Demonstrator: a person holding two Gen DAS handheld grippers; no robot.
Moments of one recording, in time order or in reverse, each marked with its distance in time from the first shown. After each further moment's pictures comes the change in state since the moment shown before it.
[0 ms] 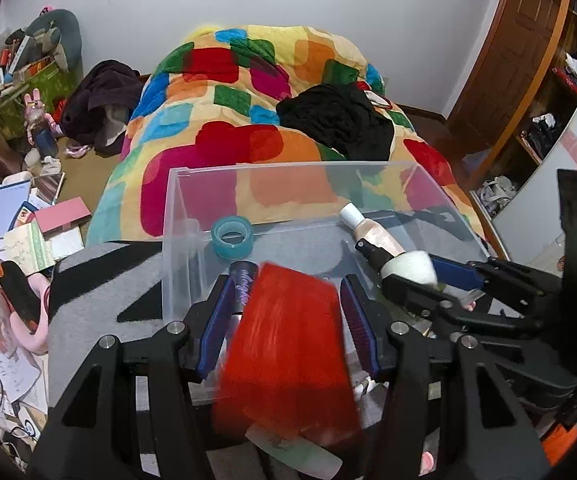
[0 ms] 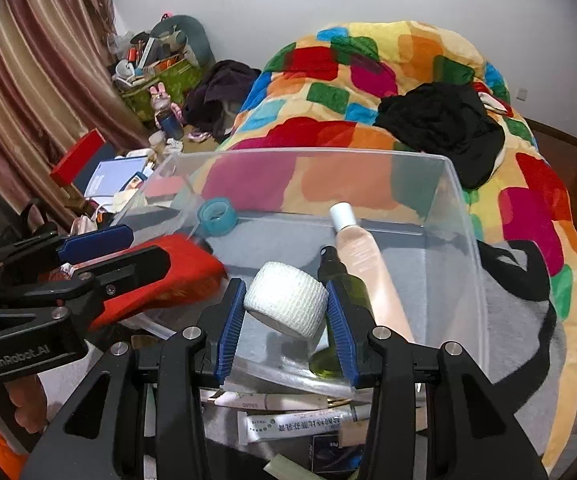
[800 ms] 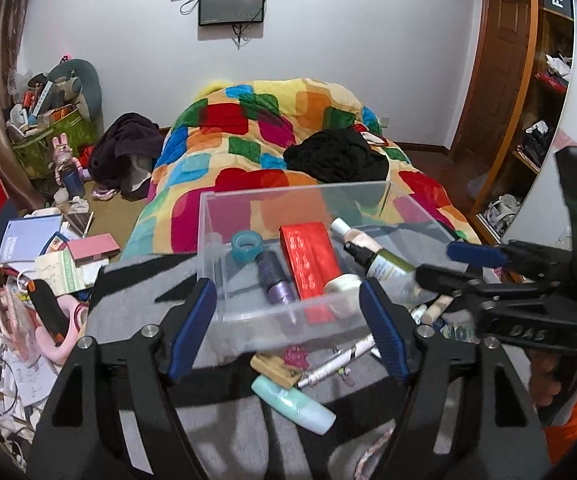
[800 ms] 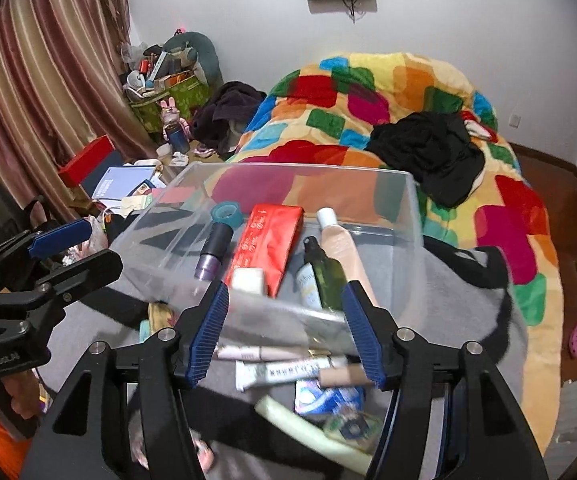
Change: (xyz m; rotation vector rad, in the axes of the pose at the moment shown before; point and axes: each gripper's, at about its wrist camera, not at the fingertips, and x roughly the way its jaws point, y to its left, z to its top) left arm -0.065 -0.022 -0.050 0.056 -0.205 0.082; right arm -0.068 0.000 -0.035 -0.054 -0.107 -0.032
